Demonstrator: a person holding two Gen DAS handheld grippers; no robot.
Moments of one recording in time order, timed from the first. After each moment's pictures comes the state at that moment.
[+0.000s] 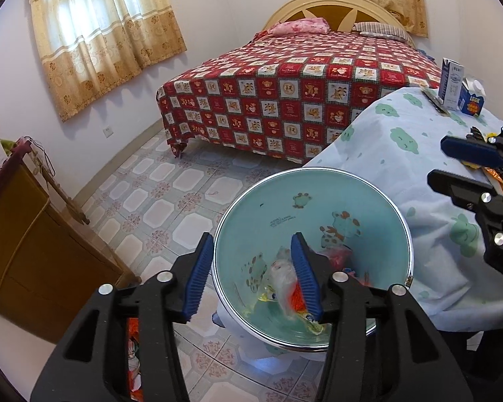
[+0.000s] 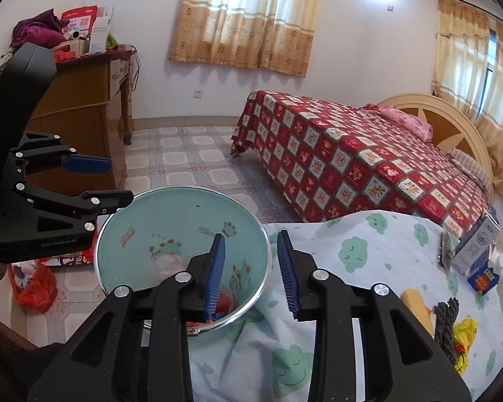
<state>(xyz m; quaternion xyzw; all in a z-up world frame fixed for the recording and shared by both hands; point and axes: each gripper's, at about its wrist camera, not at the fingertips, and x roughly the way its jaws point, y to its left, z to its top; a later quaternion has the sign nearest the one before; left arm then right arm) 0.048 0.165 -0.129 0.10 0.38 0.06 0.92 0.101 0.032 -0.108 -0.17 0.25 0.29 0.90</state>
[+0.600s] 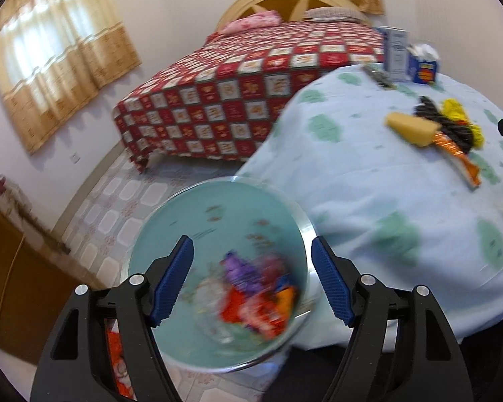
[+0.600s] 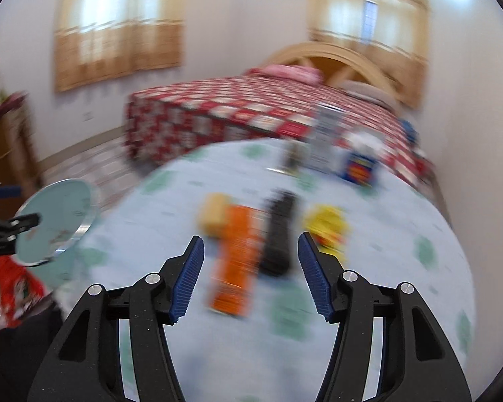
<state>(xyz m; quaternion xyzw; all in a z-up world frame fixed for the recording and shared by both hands) 0.065 0.053 -0.144 0.15 0.39 -0.02 0.91 0.091 -0.199 -0.118 -0.05 0.30 0.05 0.95</state>
